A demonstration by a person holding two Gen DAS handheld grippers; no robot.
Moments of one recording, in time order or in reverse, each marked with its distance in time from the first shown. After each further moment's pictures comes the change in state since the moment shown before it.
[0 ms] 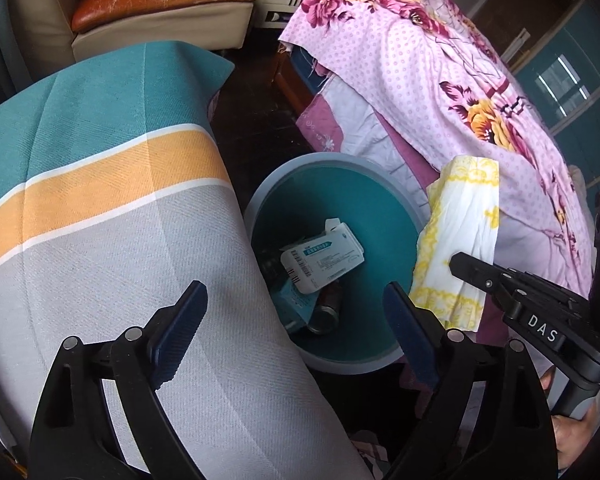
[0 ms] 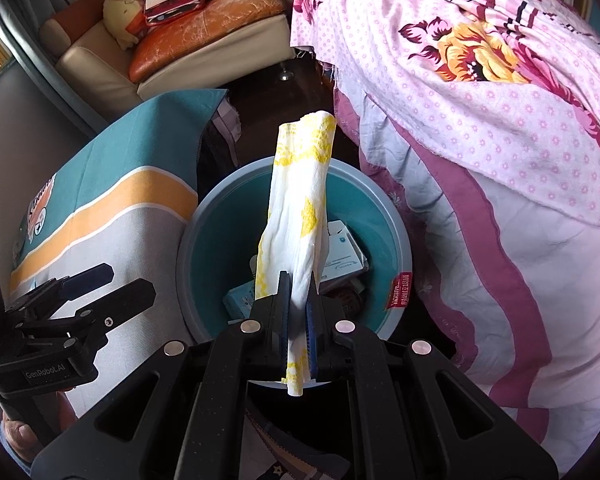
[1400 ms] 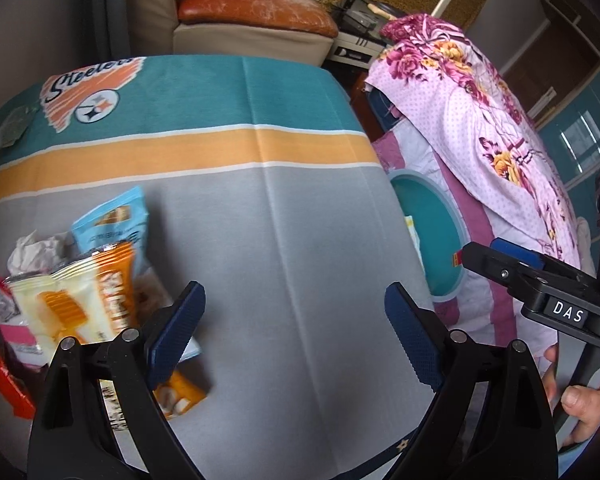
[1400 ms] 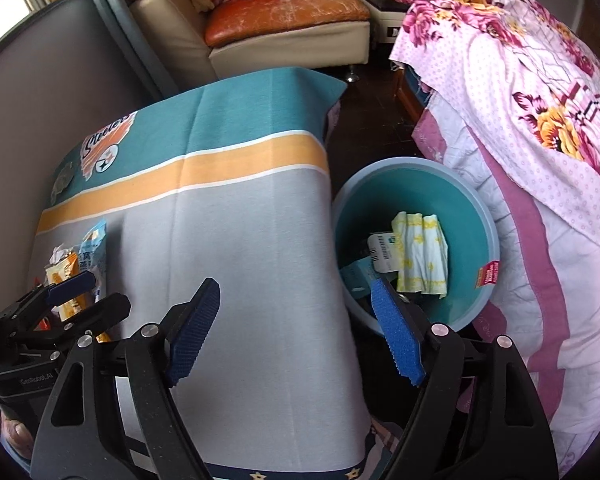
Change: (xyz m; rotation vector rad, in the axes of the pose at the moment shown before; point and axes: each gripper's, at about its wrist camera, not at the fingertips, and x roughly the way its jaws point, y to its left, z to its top) left arm -0.140 0.144 -0.093 -0.180 -0.109 0.064; right arm -0.043 0.175 -0.045 -0.226 0.021 0.029
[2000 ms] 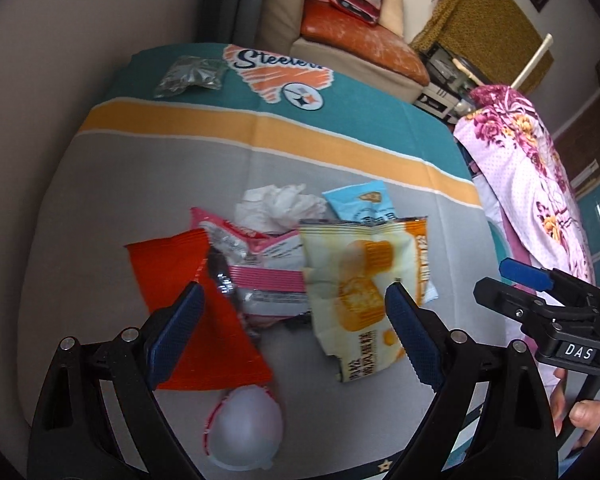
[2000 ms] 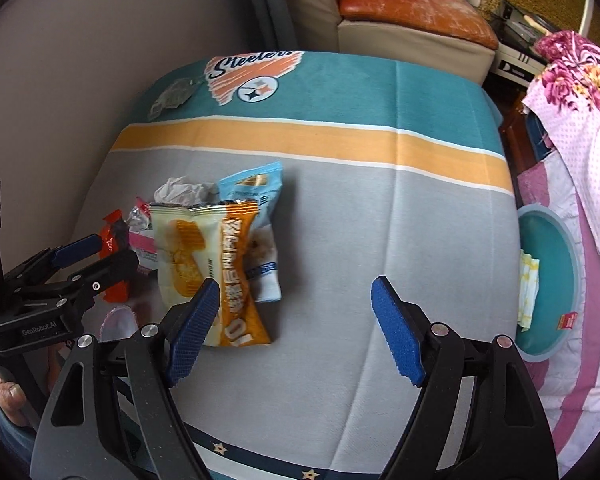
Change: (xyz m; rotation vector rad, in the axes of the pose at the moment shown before) left arm -0.082 0.168 -0.051 -0.225 -0.084 0.127; right arm 0.029 0.187 -0.022 -0.286 0.086 0.126
